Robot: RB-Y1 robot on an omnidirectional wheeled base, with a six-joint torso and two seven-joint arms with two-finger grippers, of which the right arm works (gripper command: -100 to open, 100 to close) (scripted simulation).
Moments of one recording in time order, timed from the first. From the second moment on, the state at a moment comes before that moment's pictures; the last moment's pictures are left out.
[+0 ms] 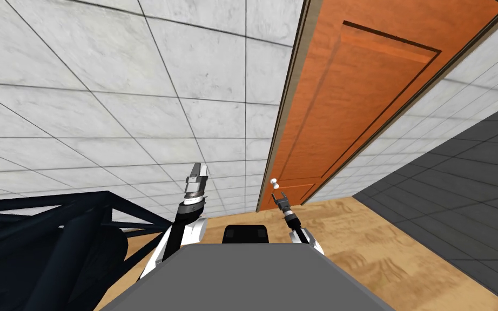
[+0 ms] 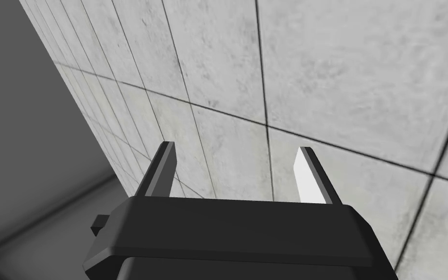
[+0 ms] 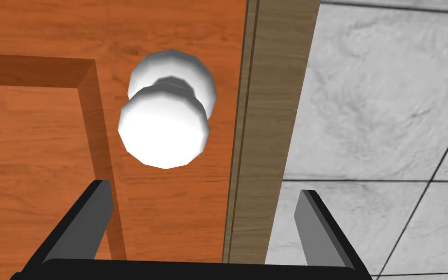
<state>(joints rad) 0.07 -0.23 -0.08 -0.79 0.31 -0.92 1.12</state>
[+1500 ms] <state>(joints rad) 0.04 -0.24 -0.08 -0.77 0.29 -0.92 1.10</state>
